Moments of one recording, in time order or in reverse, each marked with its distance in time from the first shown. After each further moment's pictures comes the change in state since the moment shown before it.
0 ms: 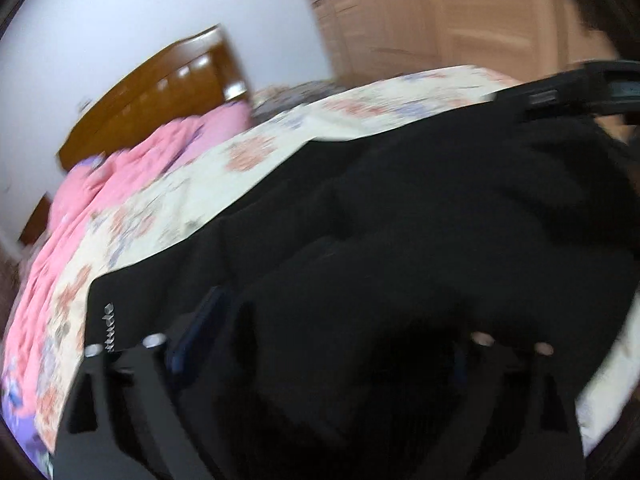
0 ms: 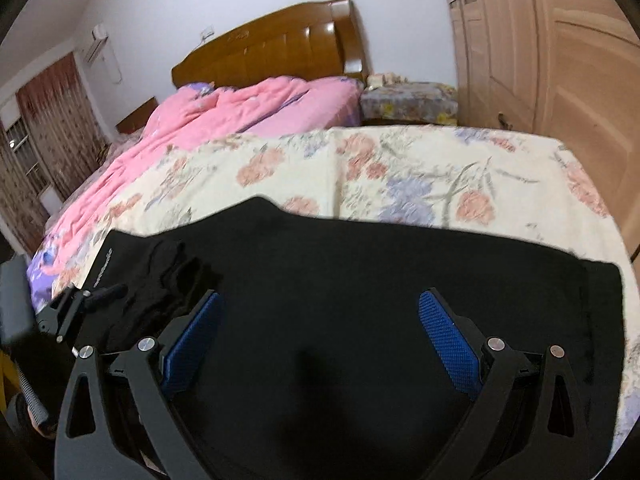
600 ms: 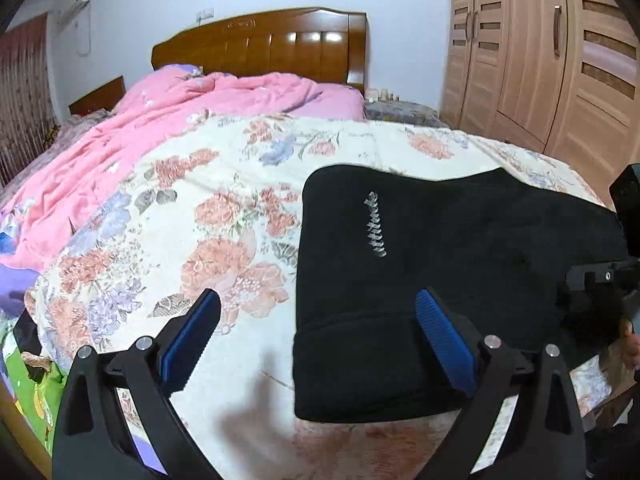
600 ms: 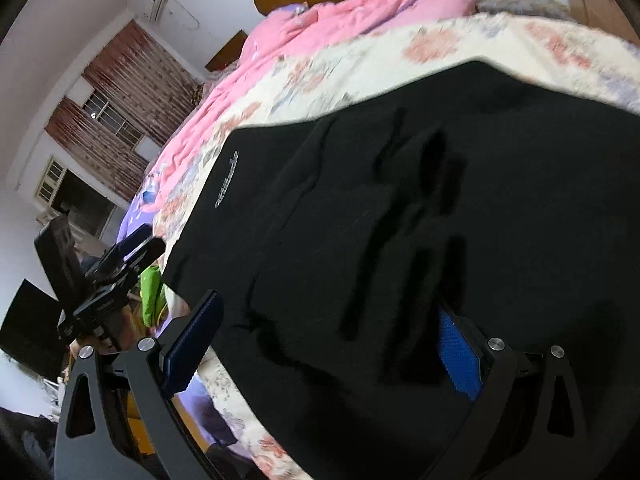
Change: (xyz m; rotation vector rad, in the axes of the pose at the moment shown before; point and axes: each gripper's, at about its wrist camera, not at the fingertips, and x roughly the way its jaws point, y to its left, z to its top) left arm -0.060 0.185 -0.112 -0.484 0.009 0.119; right arm 0.045 0.130 -0.044 -0.005 0.298 0.395
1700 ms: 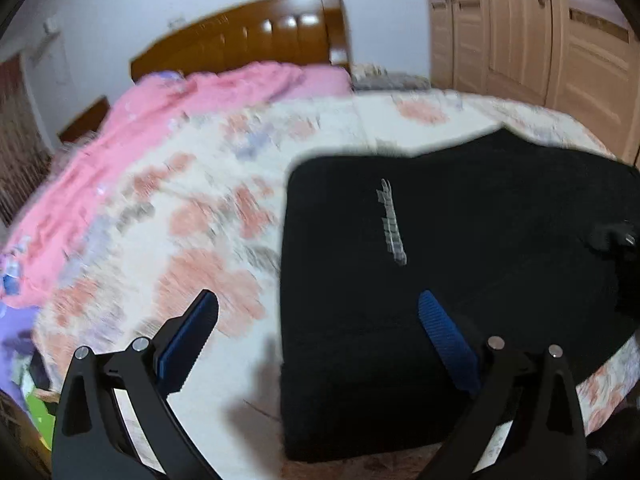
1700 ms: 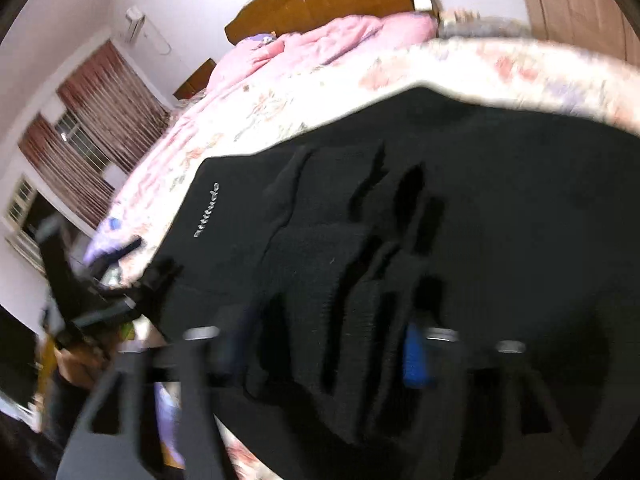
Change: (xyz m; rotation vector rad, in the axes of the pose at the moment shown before) left arm 0.021 -0.022 0.011 0.136 0.027 0.044; right arm -0.056 -0.016 -0.020 -0.010 -0.178 -0.192
